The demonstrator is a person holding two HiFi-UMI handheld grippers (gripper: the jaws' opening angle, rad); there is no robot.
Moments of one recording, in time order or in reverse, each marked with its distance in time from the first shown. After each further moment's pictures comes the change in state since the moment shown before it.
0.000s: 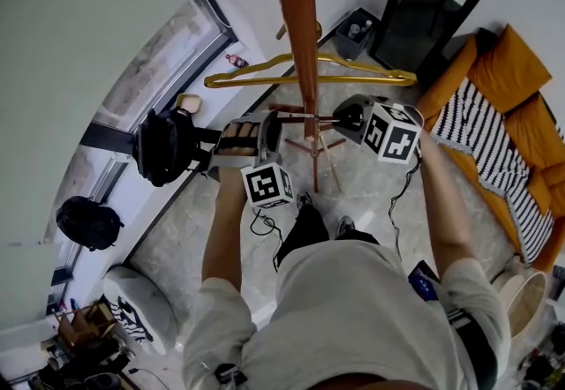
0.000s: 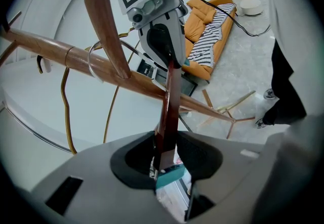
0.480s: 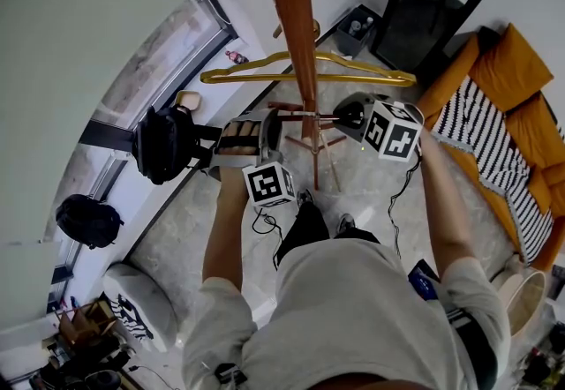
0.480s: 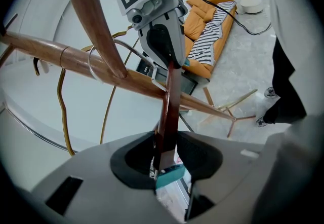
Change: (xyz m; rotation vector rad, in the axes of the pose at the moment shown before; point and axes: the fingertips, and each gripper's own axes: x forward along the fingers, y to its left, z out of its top) left arm 0.006 -0.002 -0.001 0.004 0.015 0.006; right arm 0.006 -0.004 -0.005 0.008 -0.006 0.004
